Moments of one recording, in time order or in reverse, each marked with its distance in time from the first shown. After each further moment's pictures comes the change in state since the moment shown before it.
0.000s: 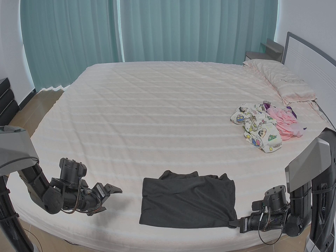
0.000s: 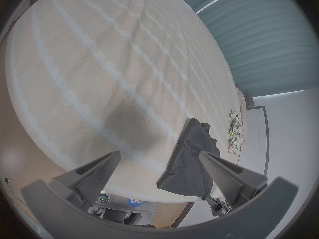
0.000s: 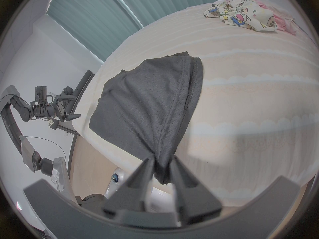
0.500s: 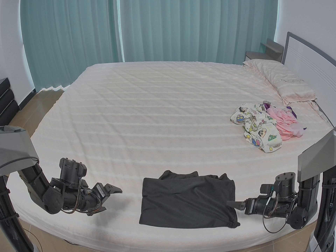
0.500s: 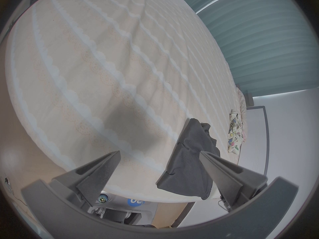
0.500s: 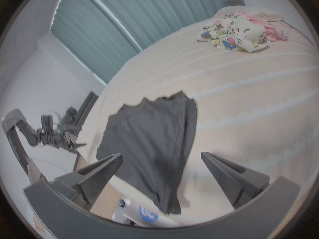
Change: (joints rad) left arm 0.000 0.000 0.000 0.000 0.000 0.000; right arm -0.090 -0.098 -0.058 -0.044 0.011 0.064
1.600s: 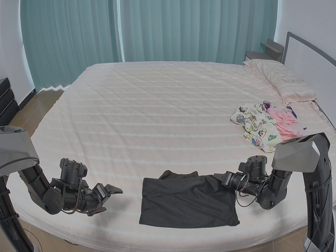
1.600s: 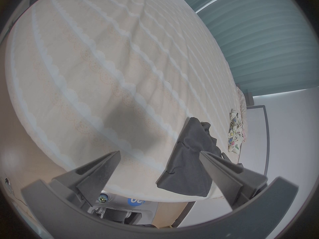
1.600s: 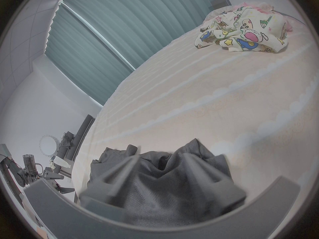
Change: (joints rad) left arm -0.005 0.000 0.001 0.000 0.002 0.000; right arm 0.019 0.214 -0.611 0.234 -0.097 0.171
